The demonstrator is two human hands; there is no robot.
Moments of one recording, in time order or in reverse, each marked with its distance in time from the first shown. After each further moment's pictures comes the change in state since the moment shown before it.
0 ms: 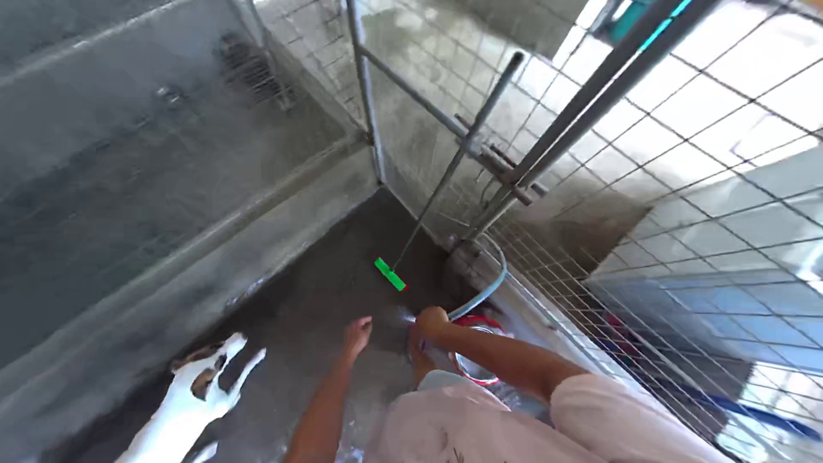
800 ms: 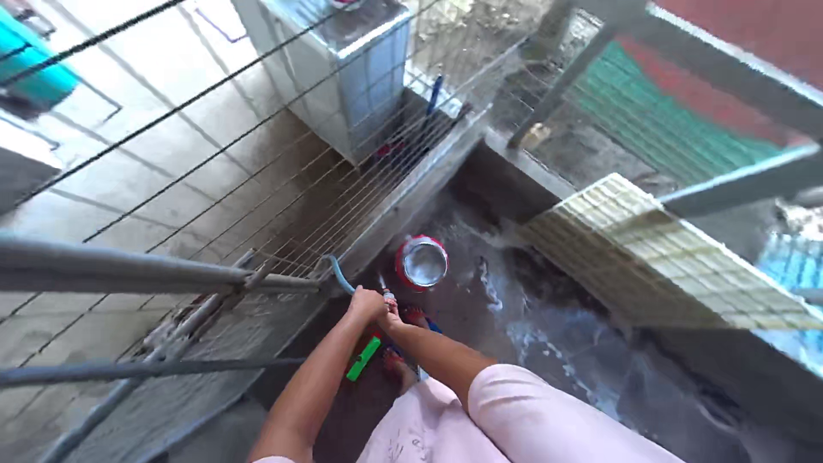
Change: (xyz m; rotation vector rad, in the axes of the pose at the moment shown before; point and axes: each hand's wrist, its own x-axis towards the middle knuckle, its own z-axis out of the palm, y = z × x) left_hand 0.053 0.341 0.150 2.249 -0.947 1.227; right_hand 0.167 0.070 0.015 1.363 1.081 0.843
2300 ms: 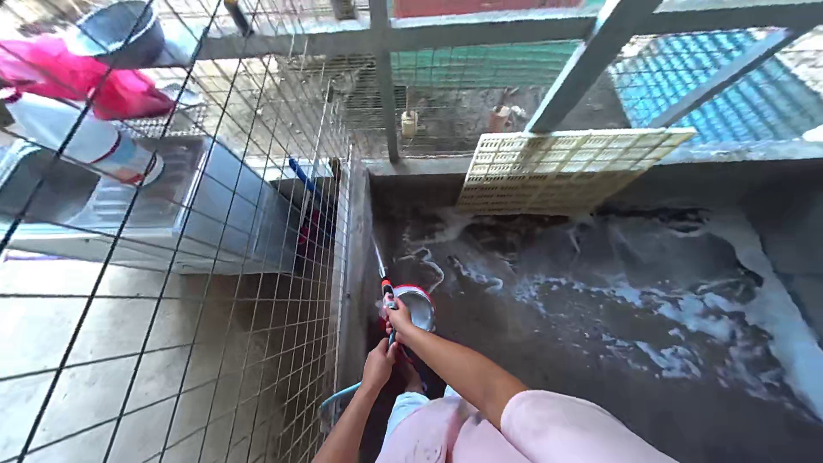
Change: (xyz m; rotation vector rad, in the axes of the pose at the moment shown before) left_hand 0.103 0.036 -0.121 -0.508 0.107 0.195; right_hand 0.074 0.135 -0.230 1.971 0.638 0.948
